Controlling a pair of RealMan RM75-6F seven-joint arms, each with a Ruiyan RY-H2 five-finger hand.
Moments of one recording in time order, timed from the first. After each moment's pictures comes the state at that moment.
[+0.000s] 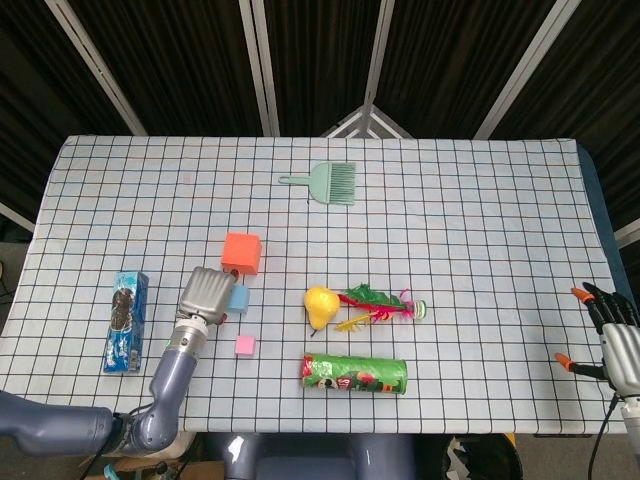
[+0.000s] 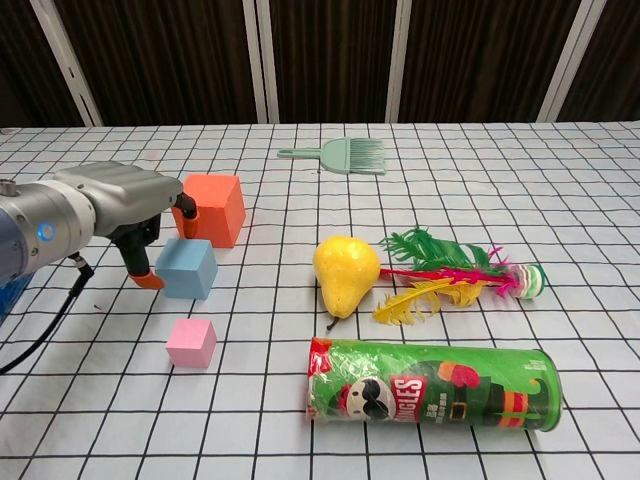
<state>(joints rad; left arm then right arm) -0.84 -1.61 -0.17 -1.73 0.55 1.25 1.09 0.11 -1.12 0.06 -1.38 -1.46 1.37 0.32</state>
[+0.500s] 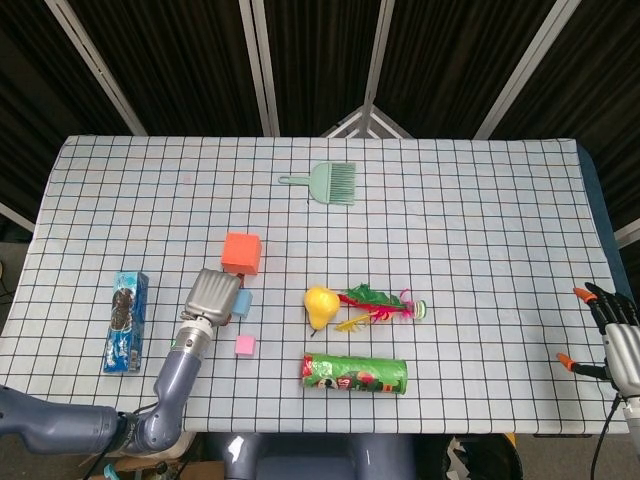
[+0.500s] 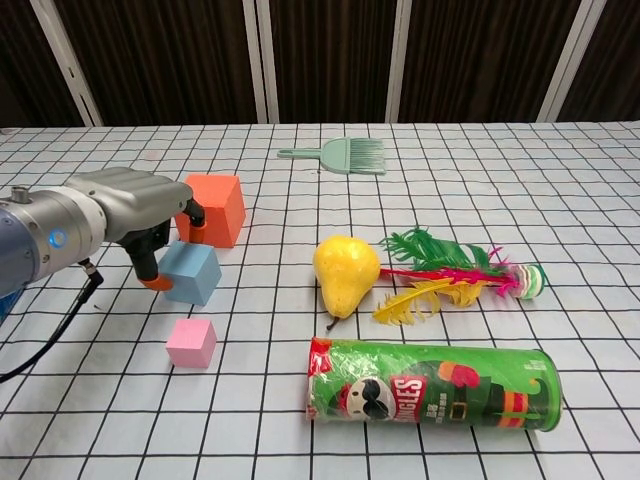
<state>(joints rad) -0.86 -1.63 -0.15 -1.72 0.57 1.25 1.06 0.11 -1.11 0.06 -1.38 -1.46 1.37 0.34</state>
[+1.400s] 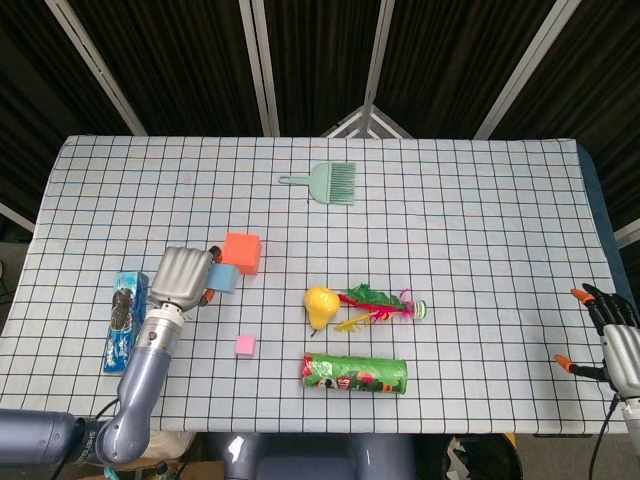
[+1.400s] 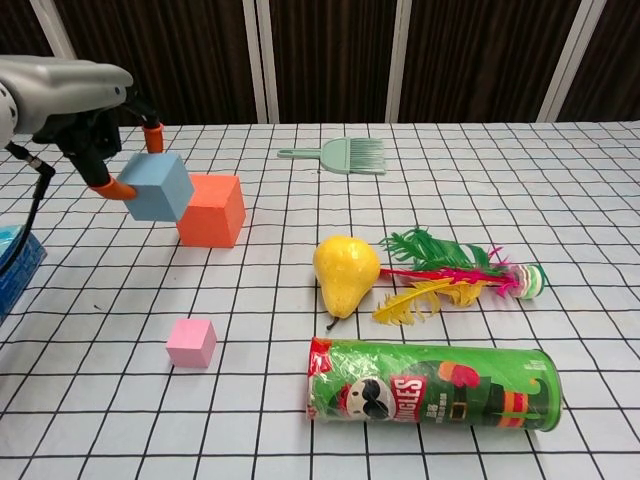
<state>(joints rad) -0.84 -1.39 -0.24 -2.01 0.55 1.40 1.00 0.11 -1.10 0.06 -1.40 -1.47 1.37 0.34</state>
